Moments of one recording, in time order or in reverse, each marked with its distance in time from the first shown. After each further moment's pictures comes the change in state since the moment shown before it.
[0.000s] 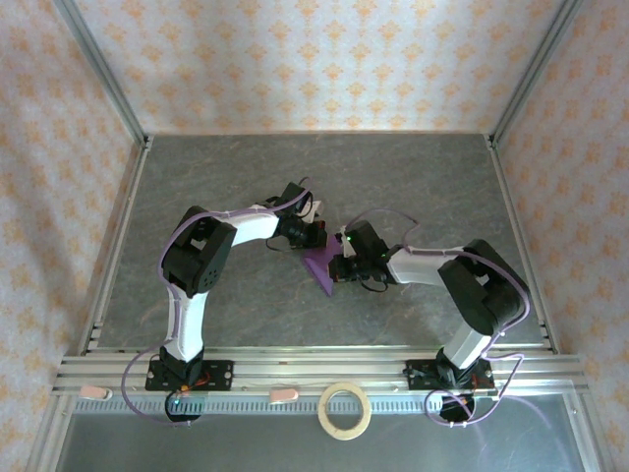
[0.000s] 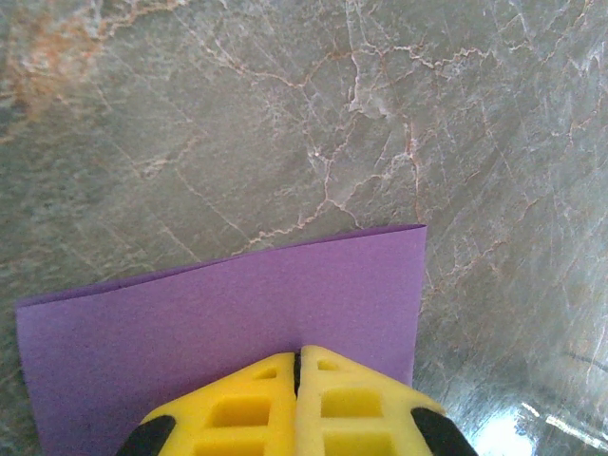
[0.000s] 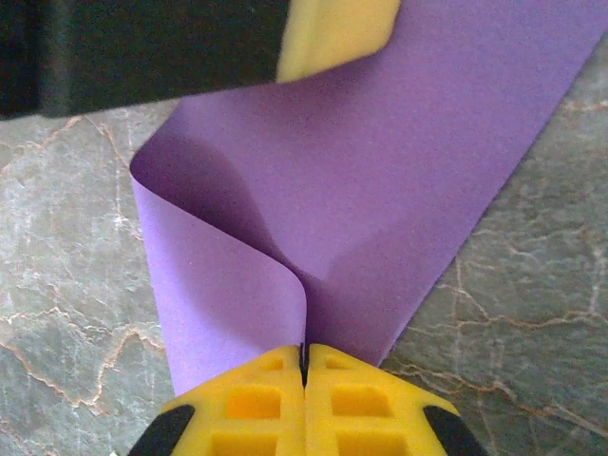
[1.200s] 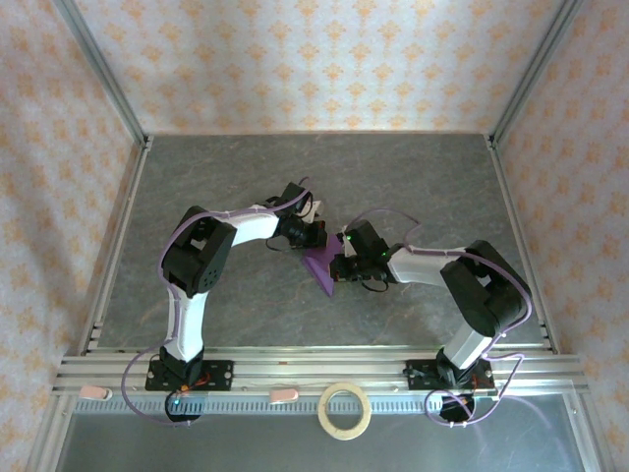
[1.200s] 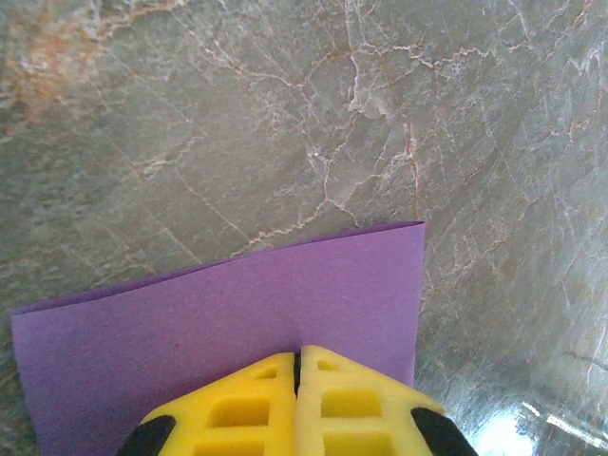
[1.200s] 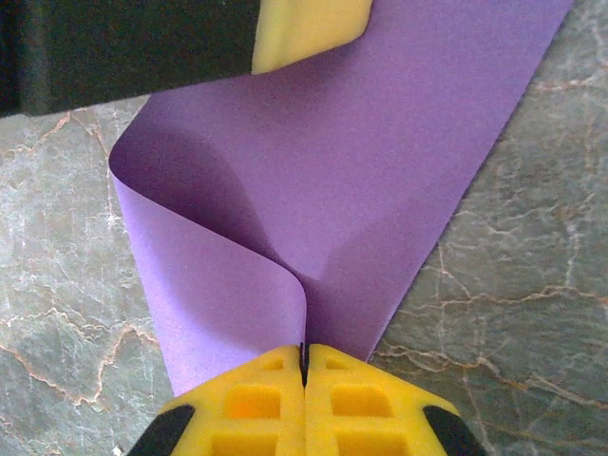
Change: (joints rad) left arm 0.000 0.000 0.000 0.000 0.000 0.002; right arm 0.000 -0.012 0.010 -0.043 0.008 0.027
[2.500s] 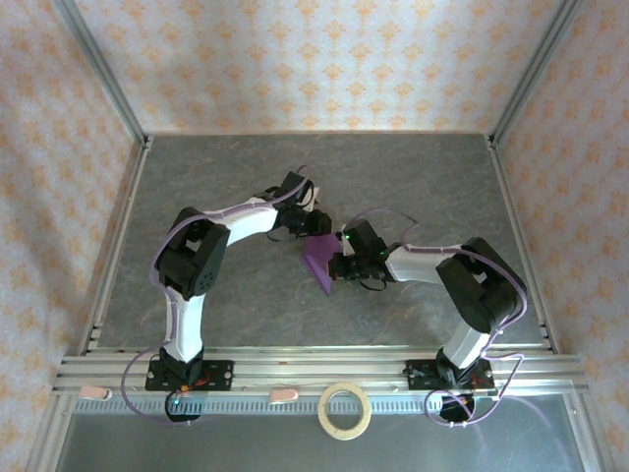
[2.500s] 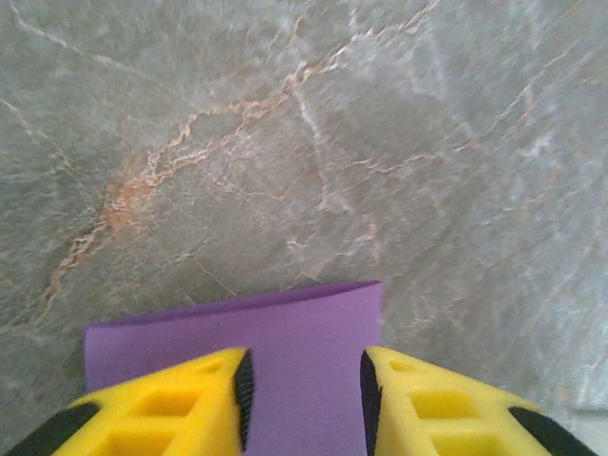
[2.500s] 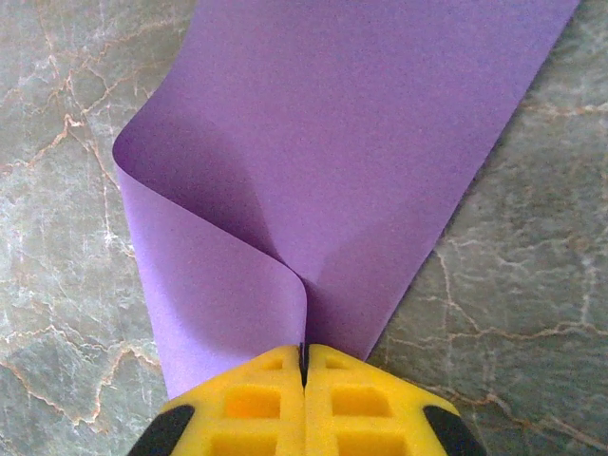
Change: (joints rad) left arm 0.000 -0.067 0.062 -0.043 -0.099 -0.019; right arm -0.002 0.032 0.013 0.027 -0.001 0.009
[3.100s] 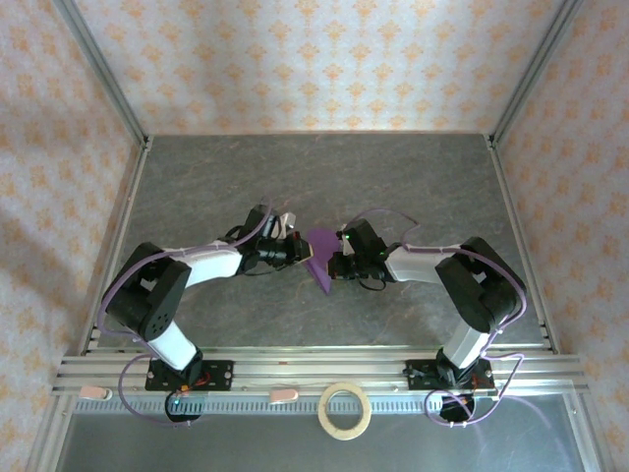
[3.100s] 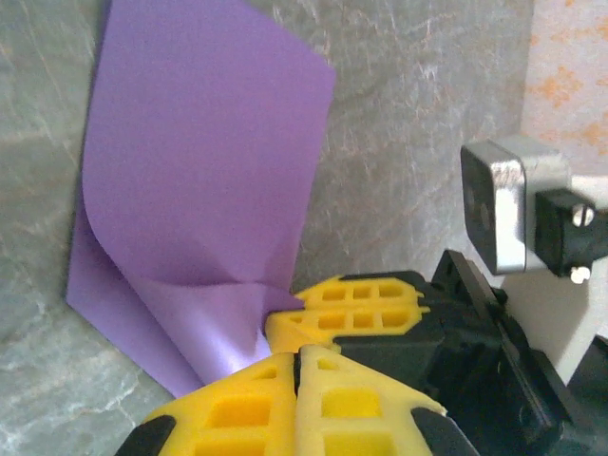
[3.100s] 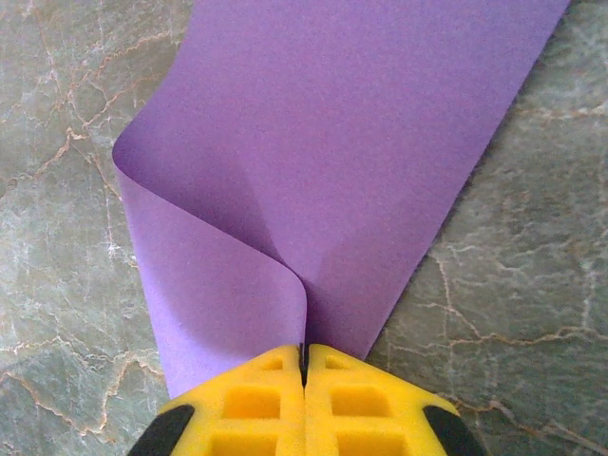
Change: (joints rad) left arm 0.019 -0.359 -0.598 0.458 0.183 -0.379; right arm 0.000 0.004 -0.002 0.014 0.002 0.032
